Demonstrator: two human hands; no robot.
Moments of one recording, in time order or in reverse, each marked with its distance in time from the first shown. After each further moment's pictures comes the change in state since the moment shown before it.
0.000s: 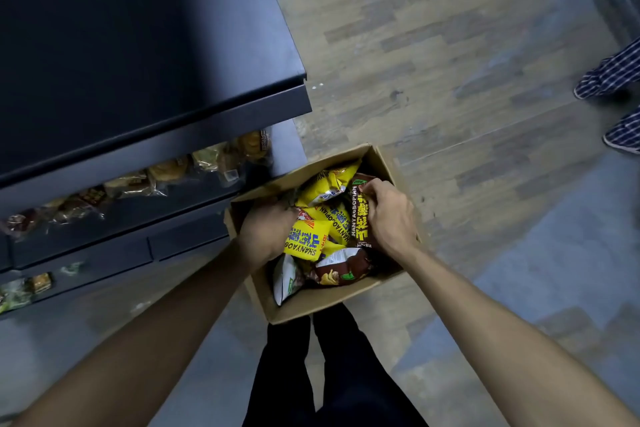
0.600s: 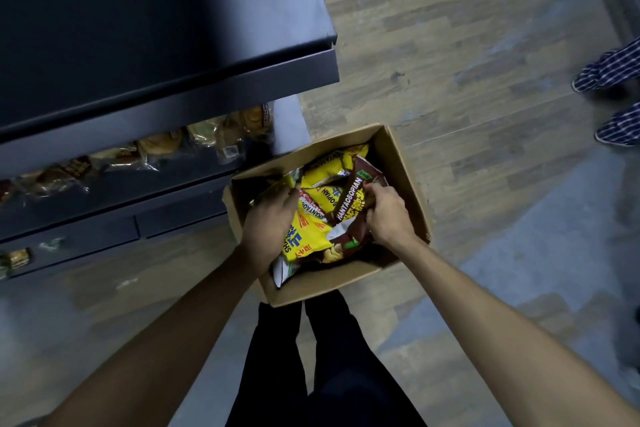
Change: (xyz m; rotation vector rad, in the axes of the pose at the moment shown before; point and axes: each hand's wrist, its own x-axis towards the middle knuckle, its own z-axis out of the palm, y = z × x) left_hand -0.008 0.008 0.046 -0.213 0.203 -0.149; right_hand -0.015 -0.005 0.017 0.070 -0.354 0.211
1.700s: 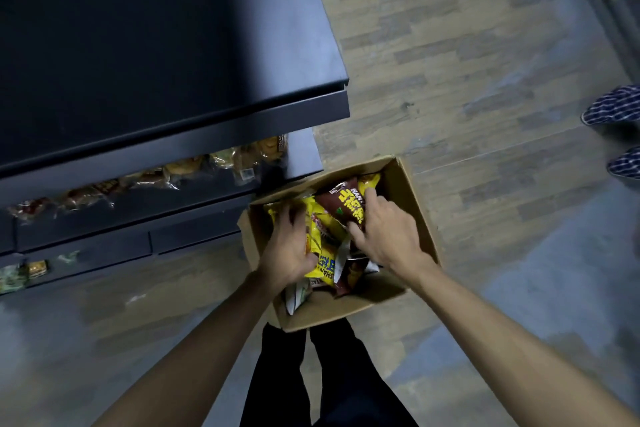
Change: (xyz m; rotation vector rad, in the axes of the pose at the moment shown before) left_hand -0.008 0.020 -0.018 -0.587 -0.110 -0.237; right_hand -0.012 -0.037 -0.019 -0.552 0.192 -0.347
